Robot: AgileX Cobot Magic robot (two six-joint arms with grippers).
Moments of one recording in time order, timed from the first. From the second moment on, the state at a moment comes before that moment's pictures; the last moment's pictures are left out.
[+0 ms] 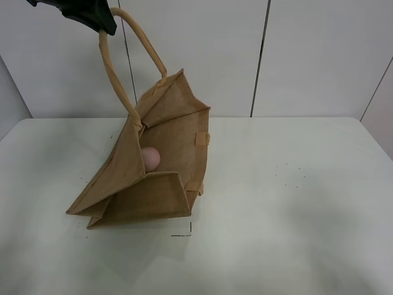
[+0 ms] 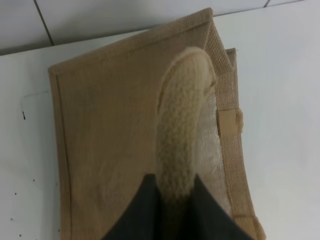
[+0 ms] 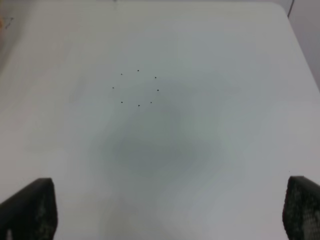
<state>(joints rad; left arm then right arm) -0.32 1.78 -2.10 -0.03 1.17 -0.12 -0.02 0.00 -0.49 0.04 1.03 -0.07</state>
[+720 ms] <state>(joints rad) -0.32 1.90 -1.70 -0.13 0.88 -0.07 -0.02 0.00 -0.49 0.03 1.03 -0.07</state>
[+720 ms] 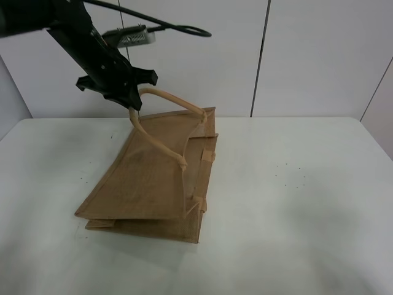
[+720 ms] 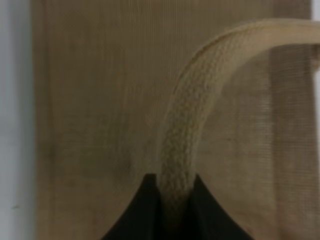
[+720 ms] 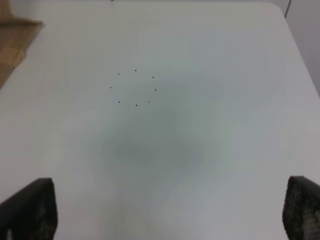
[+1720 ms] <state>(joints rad) -0.25 2.14 -1.84 0.09 0.97 -0.12 -0.02 0.00 -0.49 0.03 1.03 -0.07</state>
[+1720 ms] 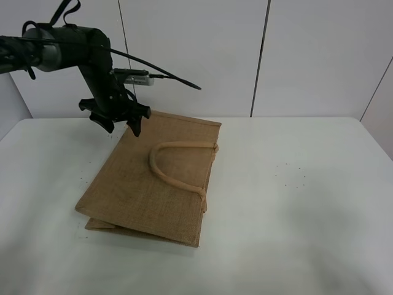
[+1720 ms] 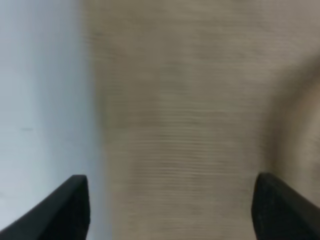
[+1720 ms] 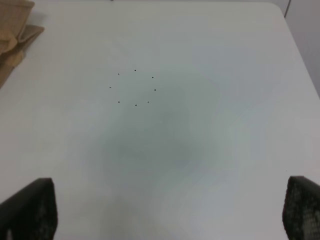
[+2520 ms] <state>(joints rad) -0.05 2.06 -1.83 -0.01 1.17 -0.06 -0.02 0.00 -0.49 0.03 1.03 -0.07</state>
